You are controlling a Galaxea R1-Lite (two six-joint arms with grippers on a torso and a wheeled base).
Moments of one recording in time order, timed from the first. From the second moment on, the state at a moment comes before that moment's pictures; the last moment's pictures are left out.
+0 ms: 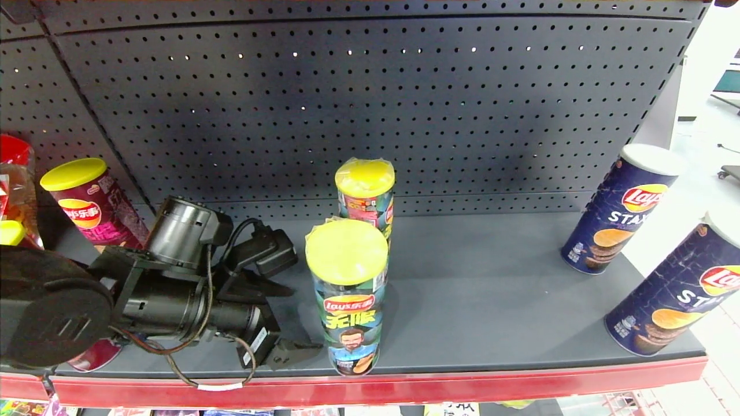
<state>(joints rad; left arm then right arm) -0.47 1.65 -0.77 -0.07 -0.37 0.37 0.00 0.00 0.00 -0.01 0.01 0.00</state>
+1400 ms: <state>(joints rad) -0.30 1.21 -0.58 0.05 -0.33 0.24 0.00 0.00 0.00 -0.01 0.01 0.00</state>
